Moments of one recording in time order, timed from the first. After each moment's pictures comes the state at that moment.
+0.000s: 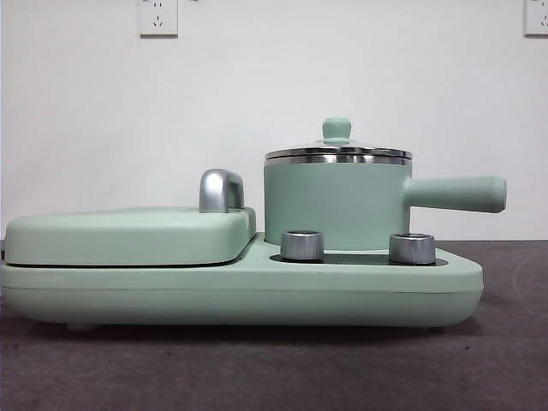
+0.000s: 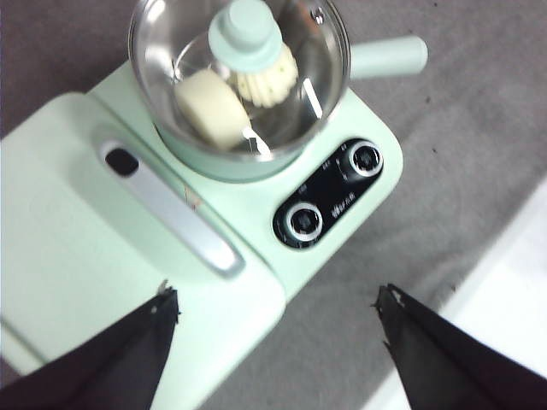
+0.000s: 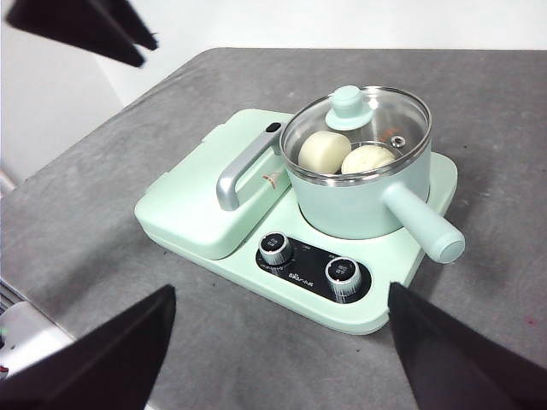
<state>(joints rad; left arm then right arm) -0.65 1.63 2.02 -1.41 0.19 0.07 0.49 0.26 0.89 -0.95 -0.22 0.24</state>
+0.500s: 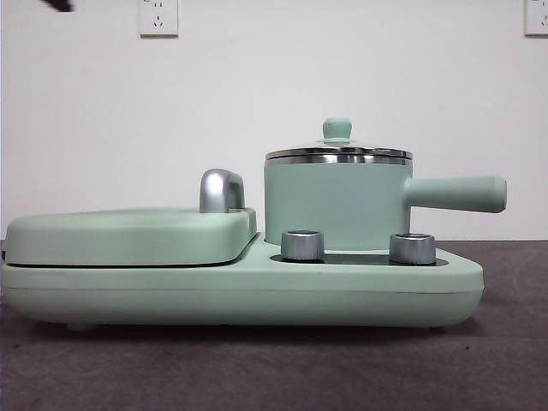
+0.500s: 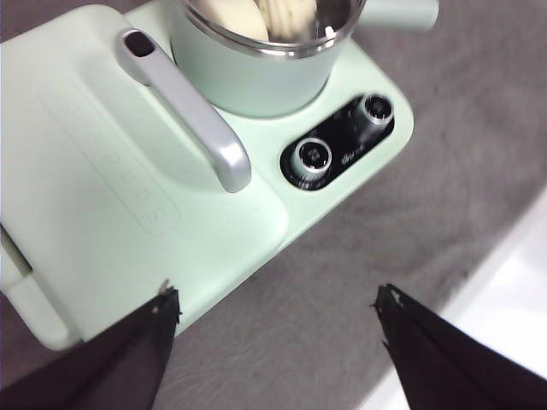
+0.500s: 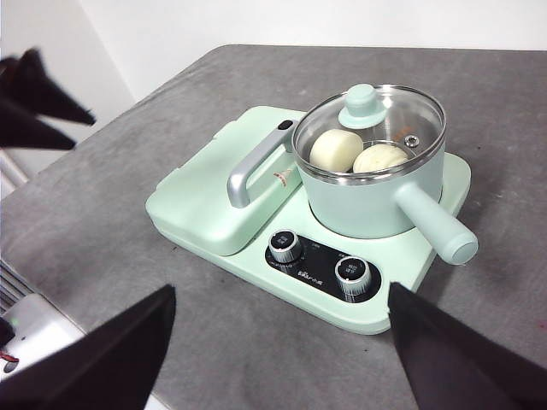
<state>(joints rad) -0.62 0.94 1.15 -0.97 0.19 -0.05 0.49 0.26 0.89 -0.95 -0.24 0.23</state>
